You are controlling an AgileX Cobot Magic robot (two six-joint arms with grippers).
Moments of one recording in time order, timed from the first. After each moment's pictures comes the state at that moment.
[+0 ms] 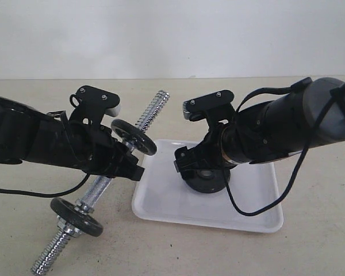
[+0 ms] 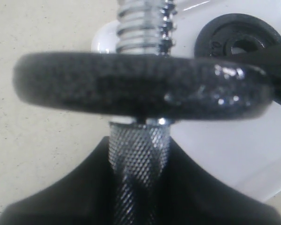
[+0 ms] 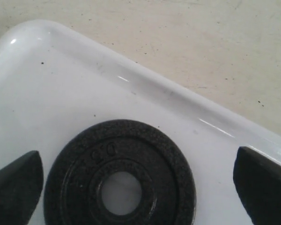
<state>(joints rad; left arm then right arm) -0.50 1.74 -0.81 -1.67 0.12 1.70 0.63 1.90 -0.96 -1.35 0.20 1.49</state>
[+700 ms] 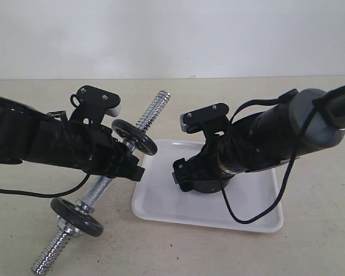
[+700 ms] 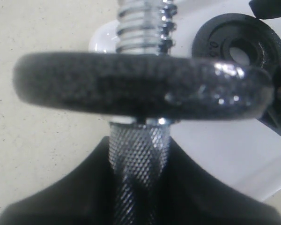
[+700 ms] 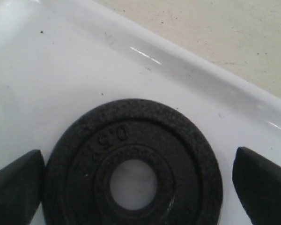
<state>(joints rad) -0.50 1.74 -0.81 -1.67 0.13 1.70 0.63 1.96 -0.96 -1.35 0.16 1.49</state>
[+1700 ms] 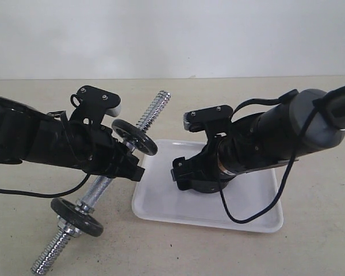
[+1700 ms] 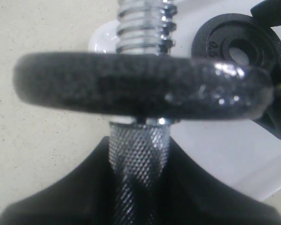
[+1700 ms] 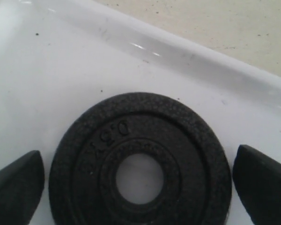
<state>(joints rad) -0.50 1.74 -0.81 -1.67 0.13 1.70 0.63 1.96 -0.96 -1.23 0.14 1.48</state>
